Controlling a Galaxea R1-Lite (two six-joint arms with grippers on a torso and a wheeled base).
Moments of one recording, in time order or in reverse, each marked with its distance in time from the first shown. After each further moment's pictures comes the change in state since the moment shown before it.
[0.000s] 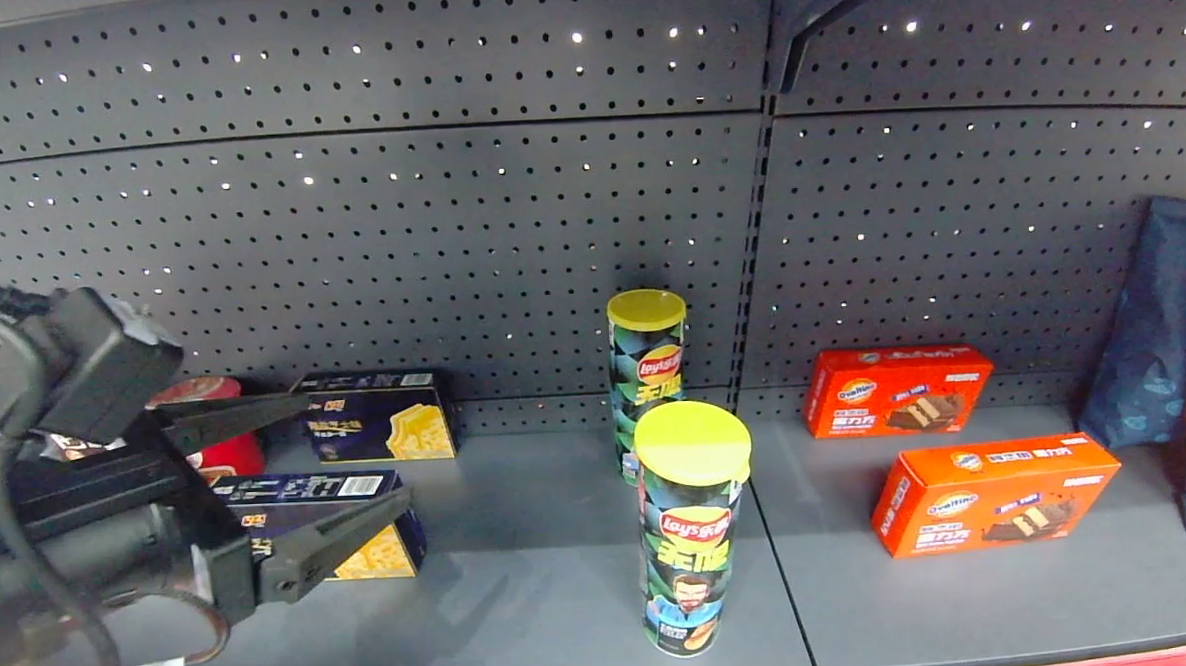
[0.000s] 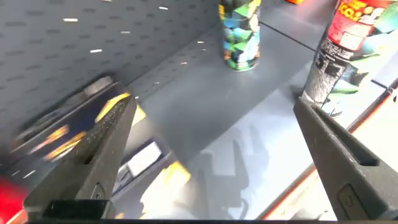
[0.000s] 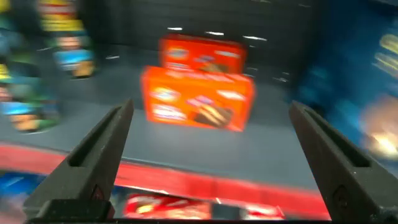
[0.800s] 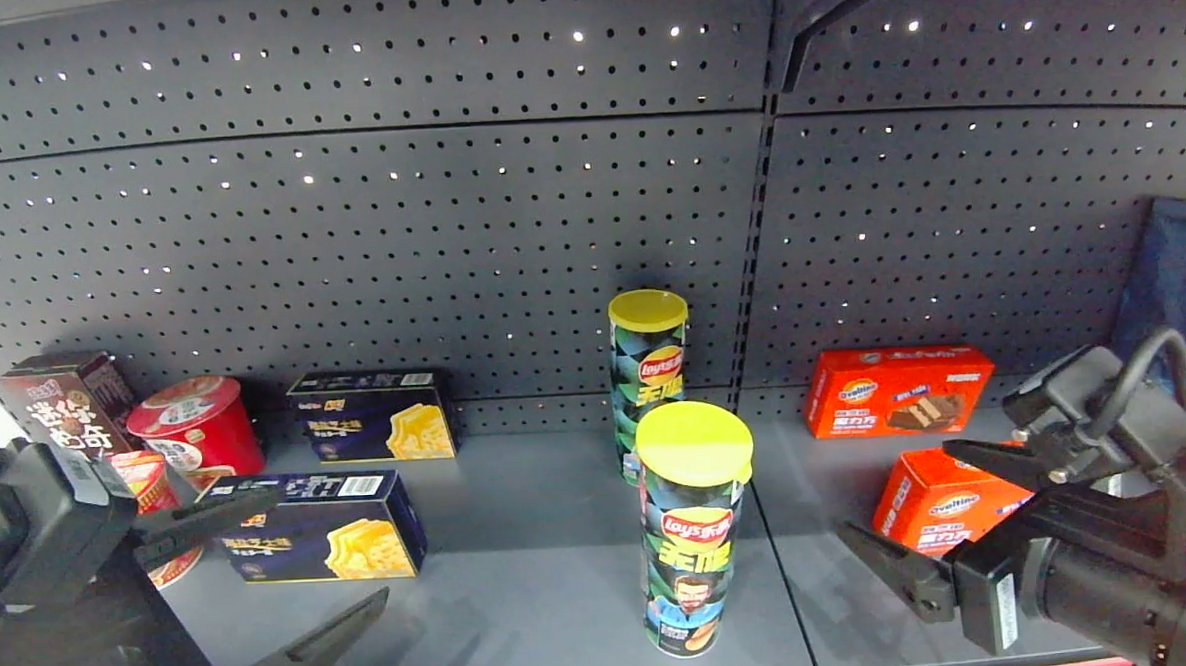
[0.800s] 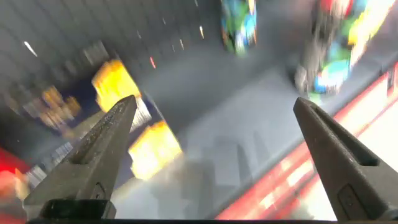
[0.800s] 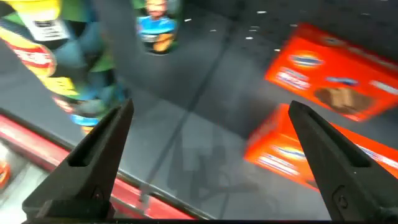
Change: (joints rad) left arm 0.004 -0.093 0.279 -0.181 -0.002 -0.040; right arm 0.434 0.896 -0.188 -0.399 -0.206 0.055
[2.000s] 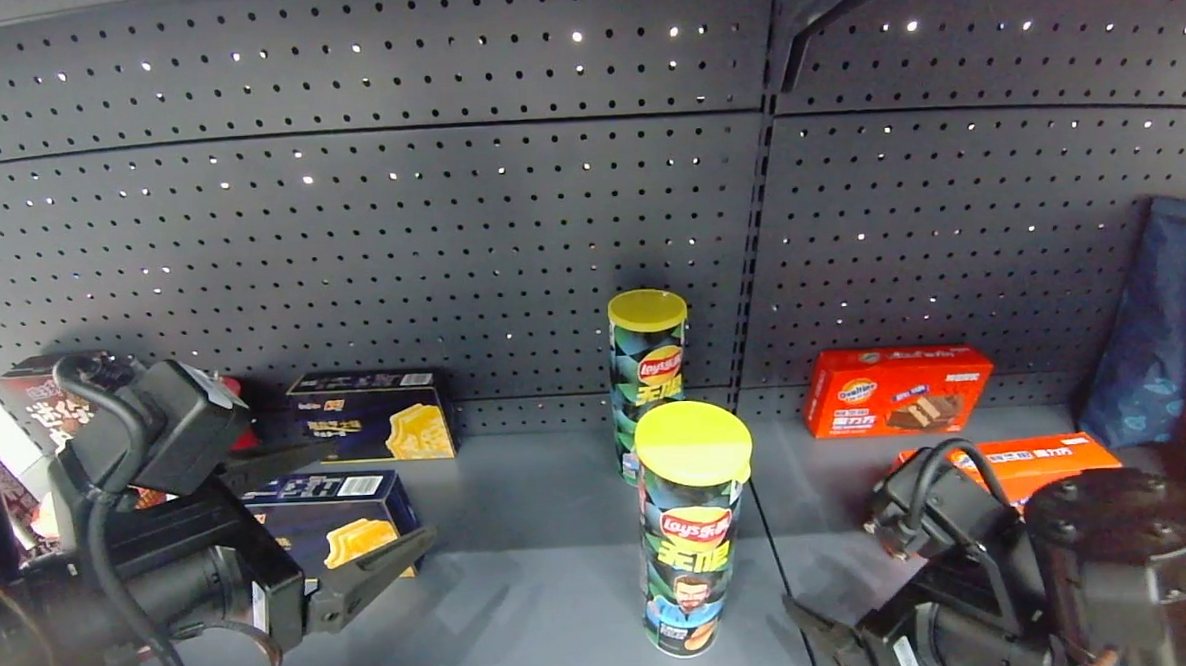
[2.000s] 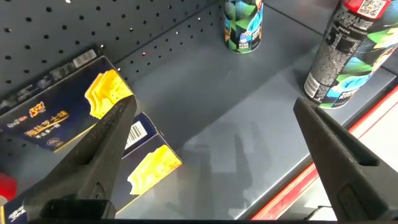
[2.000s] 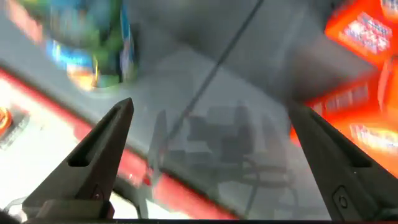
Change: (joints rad) left arm -0.004 0.179 -0.140 -0.001 0.001 0.007; right arm -0.046 0.223 0.104 -0.159 0.097 -0.002
